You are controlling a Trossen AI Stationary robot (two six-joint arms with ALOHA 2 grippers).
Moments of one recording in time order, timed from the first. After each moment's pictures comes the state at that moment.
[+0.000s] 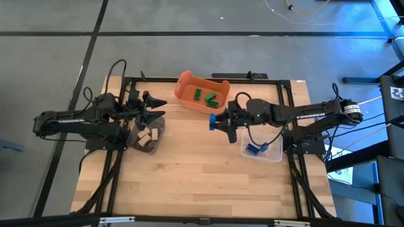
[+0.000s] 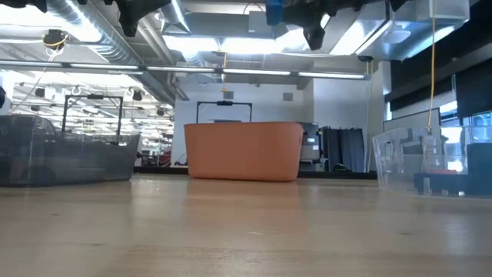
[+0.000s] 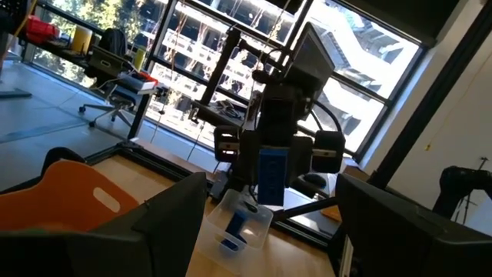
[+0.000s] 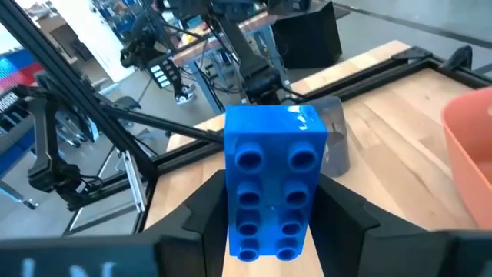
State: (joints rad) left arm 0.15 0.56 0.51 0.25 0.02 -0.47; right arm 0.01 1.30 0.92 0.16 -0.04 0.42
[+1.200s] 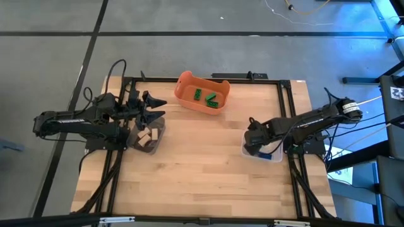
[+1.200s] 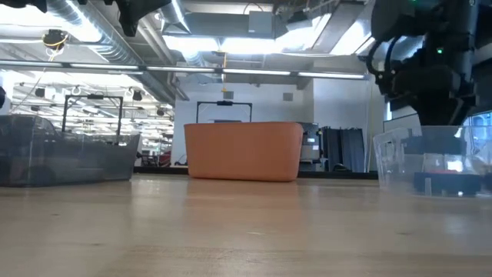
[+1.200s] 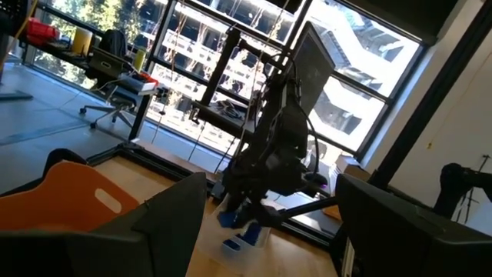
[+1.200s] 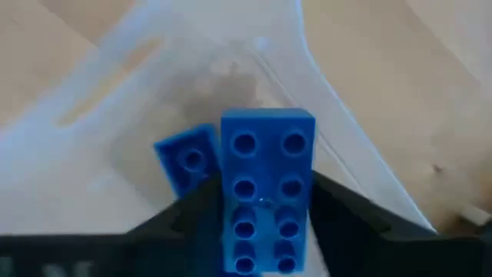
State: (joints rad) left arm 0.15 0.56 0.51 0.25 0.02 -0.46; right arm 0.19 1.30 0.78 -0.97 0.14 1.07
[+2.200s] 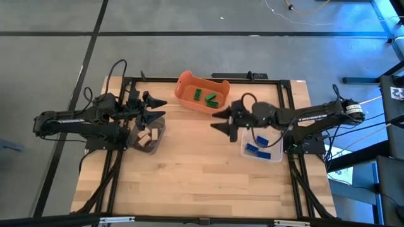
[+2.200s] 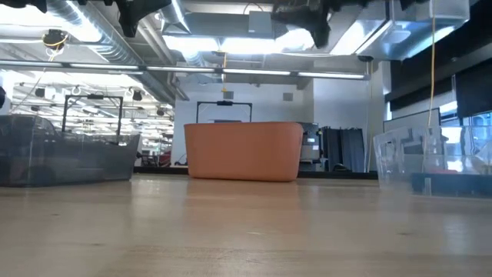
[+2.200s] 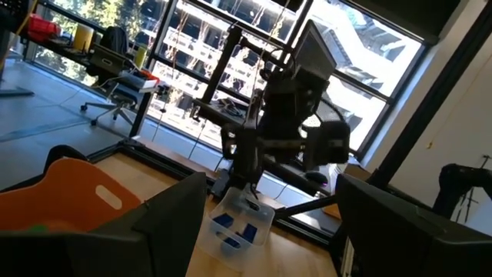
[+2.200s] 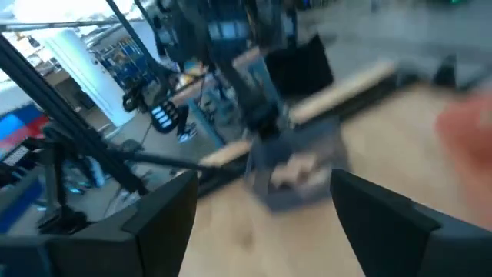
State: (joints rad) left arm 0.15 0.56 0.51 0.25 0.02 -0.47; right arm 0.06 1.27 0.84 0.30 0.09 0.55
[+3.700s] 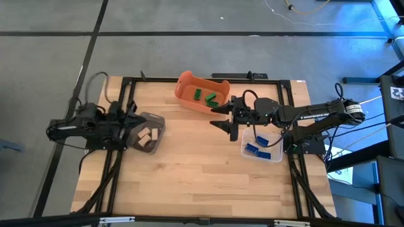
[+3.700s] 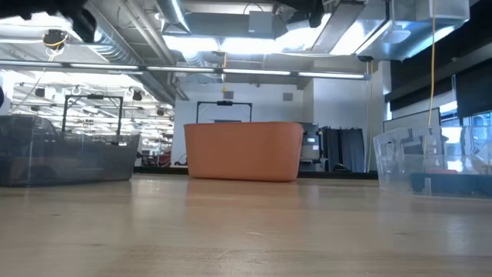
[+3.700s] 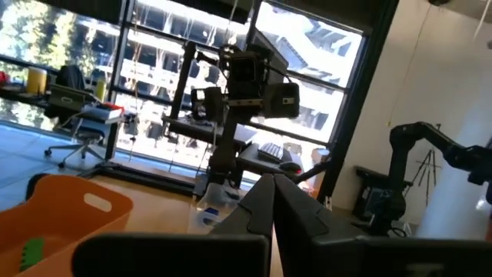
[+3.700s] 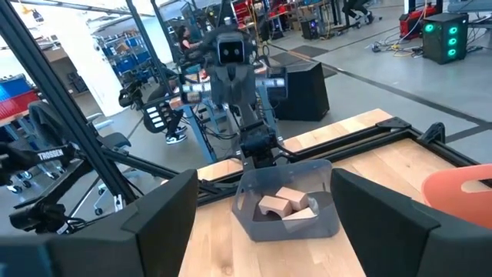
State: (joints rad) left arm 0.03 0.00 0.33 -0.05 0.04 -0.30; right arm 0.04 1.27 0.95 0.25 0.09 0.34
